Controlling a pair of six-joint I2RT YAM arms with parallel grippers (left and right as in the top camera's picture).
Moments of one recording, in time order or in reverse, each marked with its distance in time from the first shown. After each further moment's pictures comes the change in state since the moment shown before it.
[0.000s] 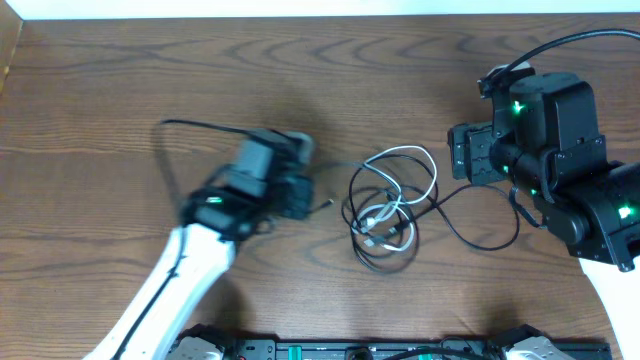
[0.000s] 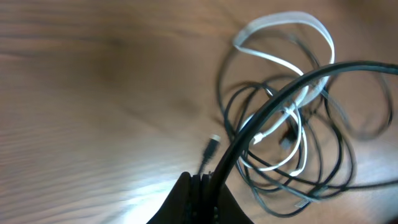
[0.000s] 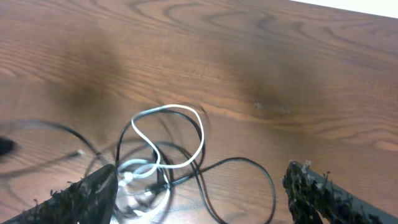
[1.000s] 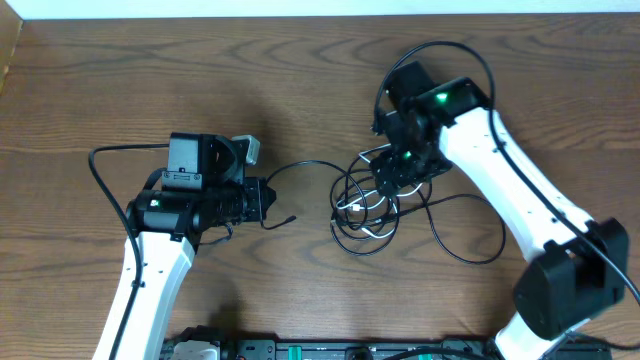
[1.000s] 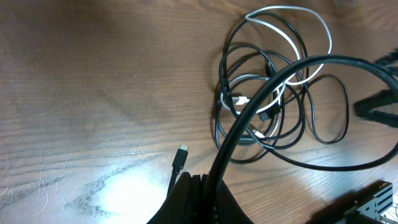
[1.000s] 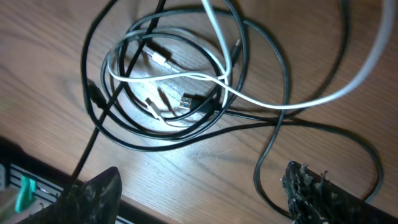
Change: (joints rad) left arm 0.281 -0.055 0.000 -0.185 0.238 0.082; right arm 0.087 0.582 0.000 -0.134 -0.306 -0.153
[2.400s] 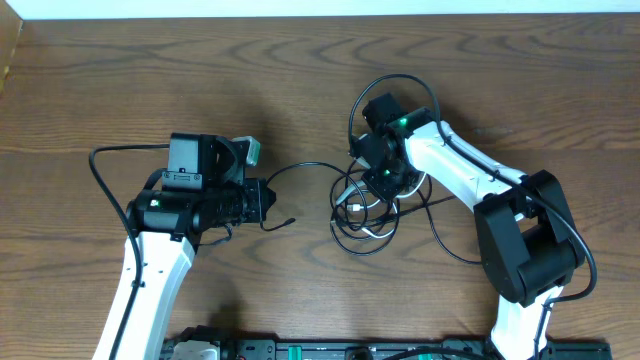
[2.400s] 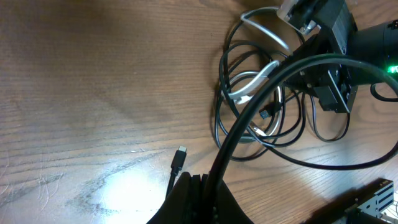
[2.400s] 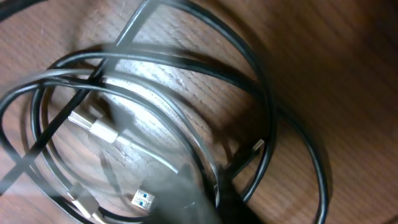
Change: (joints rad) left arm 0.000 0.000 0.000 -0.008 0.000 0.006; right arm 0.026 0.182 -0.200 0.389 0.006 -0.166
